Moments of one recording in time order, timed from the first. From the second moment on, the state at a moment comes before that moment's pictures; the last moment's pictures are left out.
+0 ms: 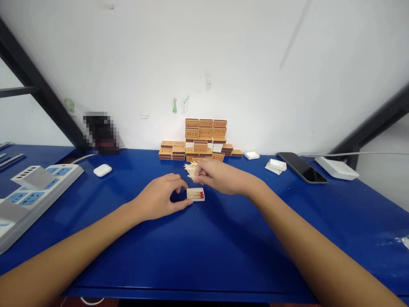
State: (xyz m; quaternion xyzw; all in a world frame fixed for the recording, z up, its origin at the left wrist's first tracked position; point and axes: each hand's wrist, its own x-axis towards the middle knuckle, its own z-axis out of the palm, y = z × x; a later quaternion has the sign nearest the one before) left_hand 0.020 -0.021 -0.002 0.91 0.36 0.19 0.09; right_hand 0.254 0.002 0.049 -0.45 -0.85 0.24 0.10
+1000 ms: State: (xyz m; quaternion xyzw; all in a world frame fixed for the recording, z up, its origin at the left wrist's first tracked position) left_hand 0.013 -0.015 0.007 0.90 0.38 0.19 0.11; right_hand 0.278 -0.017 0.031 -0.44 -0.88 0.18 0.10
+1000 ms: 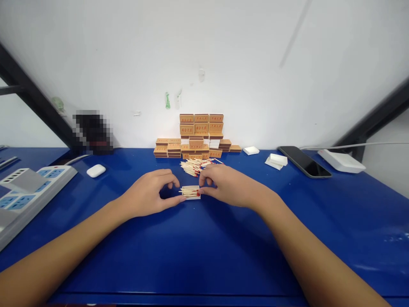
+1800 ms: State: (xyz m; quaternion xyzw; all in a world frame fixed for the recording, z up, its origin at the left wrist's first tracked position) left_hand 0.006 -0.002 0.007 0.89 0.37 0.20 0.15; right_hand 0.267 -0.025 0.031 -0.45 -0.87 0.18 0.12
